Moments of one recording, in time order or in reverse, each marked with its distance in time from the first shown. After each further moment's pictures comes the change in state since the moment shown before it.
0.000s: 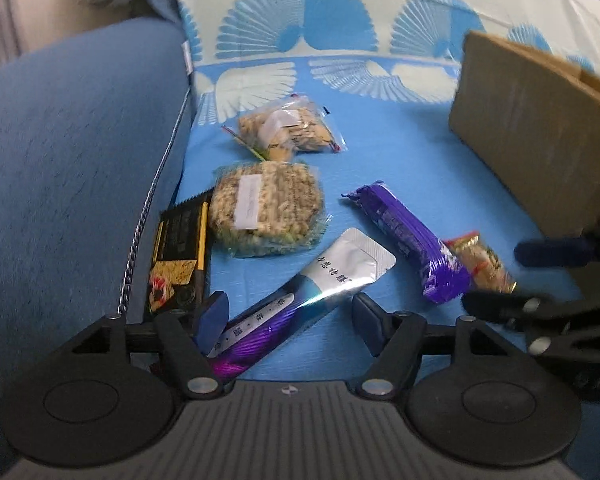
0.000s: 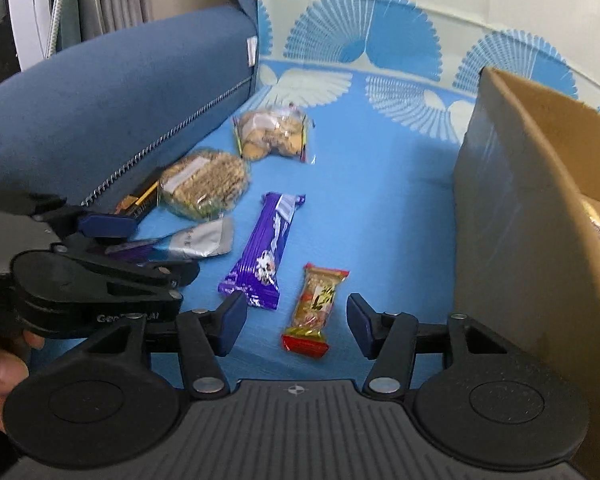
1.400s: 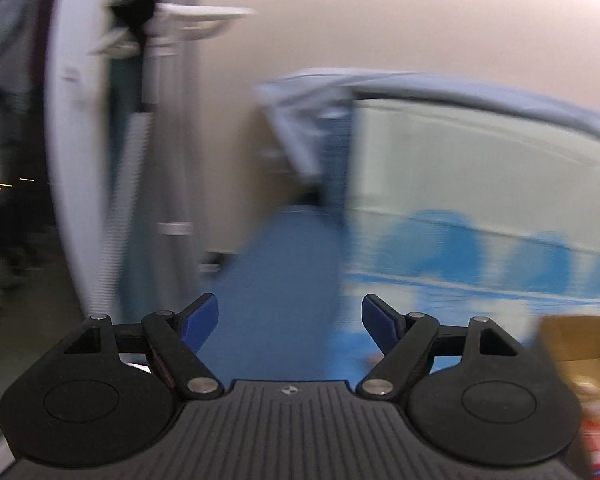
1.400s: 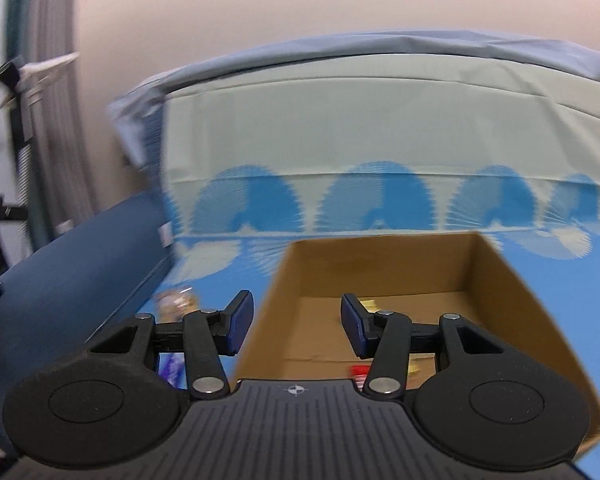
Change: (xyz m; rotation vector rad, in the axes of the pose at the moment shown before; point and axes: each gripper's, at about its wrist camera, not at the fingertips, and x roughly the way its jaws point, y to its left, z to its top) left arm -0.200 0.054 0.093 -0.304 -0.371 0.397; right arm -0.183 -0.113 0.001 0.166 -0.426 -0.106
